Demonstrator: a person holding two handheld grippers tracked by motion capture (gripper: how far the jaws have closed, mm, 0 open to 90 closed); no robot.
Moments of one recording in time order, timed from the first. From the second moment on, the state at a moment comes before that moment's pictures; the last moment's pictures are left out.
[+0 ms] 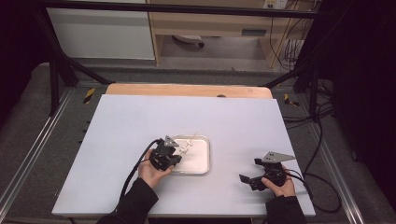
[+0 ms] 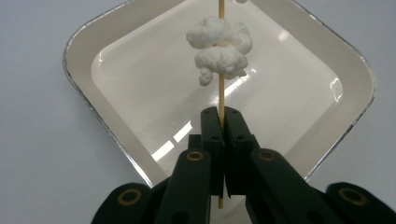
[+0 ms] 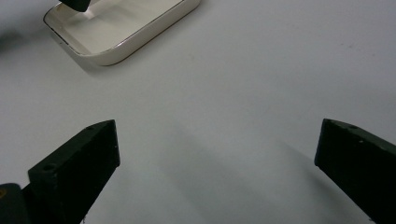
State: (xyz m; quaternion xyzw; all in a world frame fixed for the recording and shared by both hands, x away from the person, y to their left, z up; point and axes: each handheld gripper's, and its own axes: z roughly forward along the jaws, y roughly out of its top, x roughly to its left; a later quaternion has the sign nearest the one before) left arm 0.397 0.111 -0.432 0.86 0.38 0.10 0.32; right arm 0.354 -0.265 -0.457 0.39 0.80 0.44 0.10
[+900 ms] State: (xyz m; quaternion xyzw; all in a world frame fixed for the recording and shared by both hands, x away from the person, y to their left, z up) left arm 0.393 0.115 -0.425 0.87 0.36 0.11 0.32; right arm 0.353 -0.265 -0.458 0.39 0.80 0.44 0.10
